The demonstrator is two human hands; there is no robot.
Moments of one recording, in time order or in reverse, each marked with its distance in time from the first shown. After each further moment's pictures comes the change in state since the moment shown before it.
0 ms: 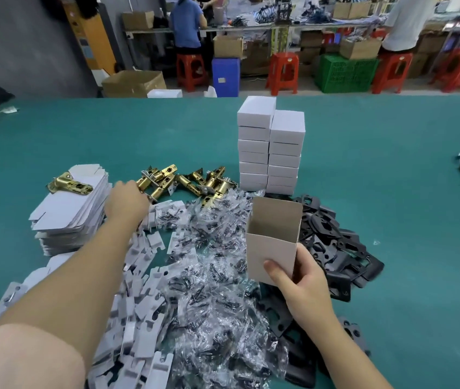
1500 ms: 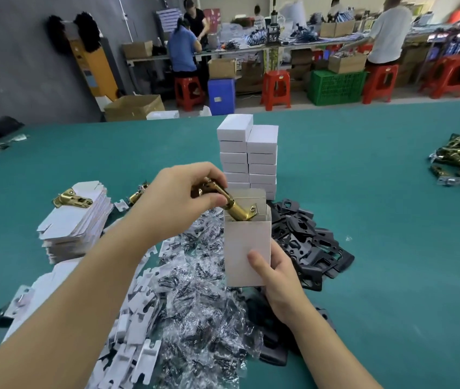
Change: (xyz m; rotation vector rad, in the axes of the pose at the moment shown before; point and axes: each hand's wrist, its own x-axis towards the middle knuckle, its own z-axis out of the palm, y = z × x) left_hand -0.195 0.116 -0.159 -0.561 -0.125 0.780; right_hand -0.005 -0.019 -0.005 0.429 -0.177 0.106
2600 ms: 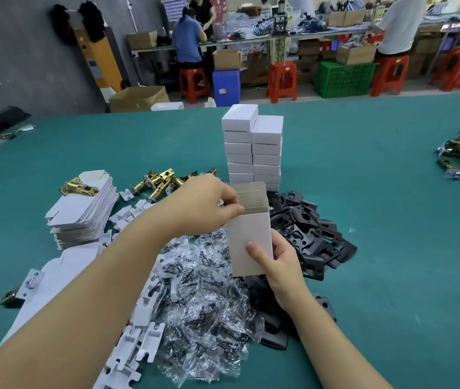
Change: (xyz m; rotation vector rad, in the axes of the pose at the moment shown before) left_hand 0.008 -0.002 0.026 0.290 -0.332 -0.016; right_hand 0.000 0.006 -0.002 -0.105 0.071 -0.053
